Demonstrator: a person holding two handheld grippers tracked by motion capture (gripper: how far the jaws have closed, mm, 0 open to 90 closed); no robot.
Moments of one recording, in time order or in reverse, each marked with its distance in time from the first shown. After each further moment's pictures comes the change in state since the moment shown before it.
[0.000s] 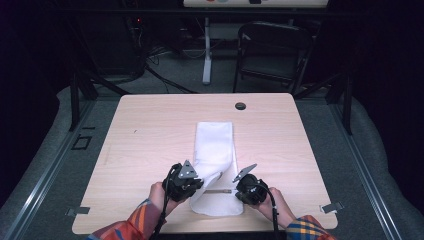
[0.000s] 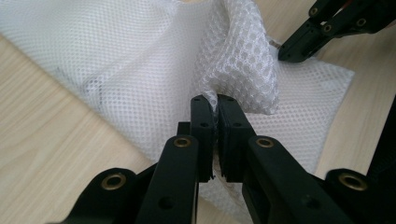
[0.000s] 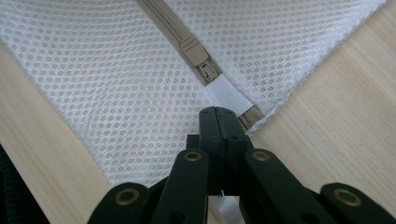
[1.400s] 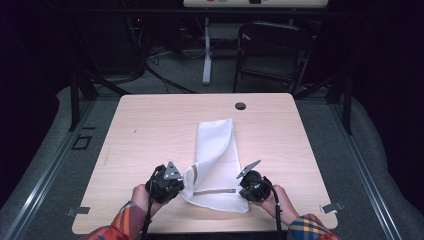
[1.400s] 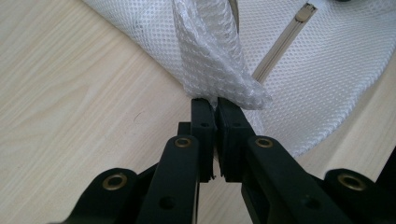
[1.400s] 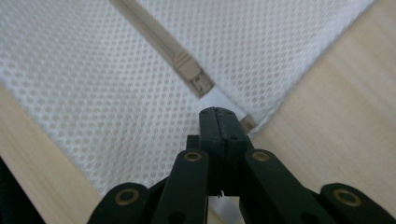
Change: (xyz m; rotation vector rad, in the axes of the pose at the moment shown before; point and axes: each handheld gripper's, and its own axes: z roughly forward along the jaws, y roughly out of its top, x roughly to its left) left arm 0.015 -0.023 -0.021 0.087 0.073 -0.027; right arm -0.011 0.000 -0.007 -0.002 -0.004 0.039
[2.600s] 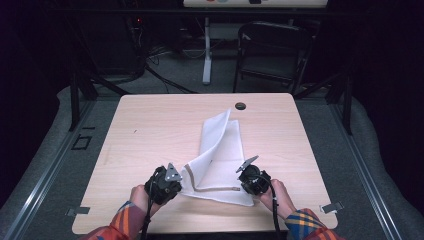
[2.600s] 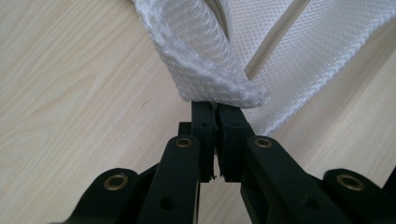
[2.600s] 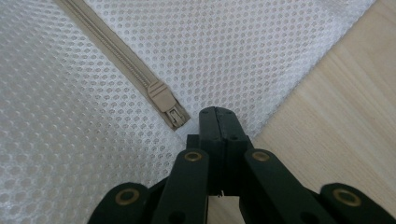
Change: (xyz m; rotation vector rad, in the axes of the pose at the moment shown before) left arm 0.001 -0.004 0.000 0.048 0.032 0.019; right arm -0.012 0.010 0.008 0.015 -0.117 -0.004
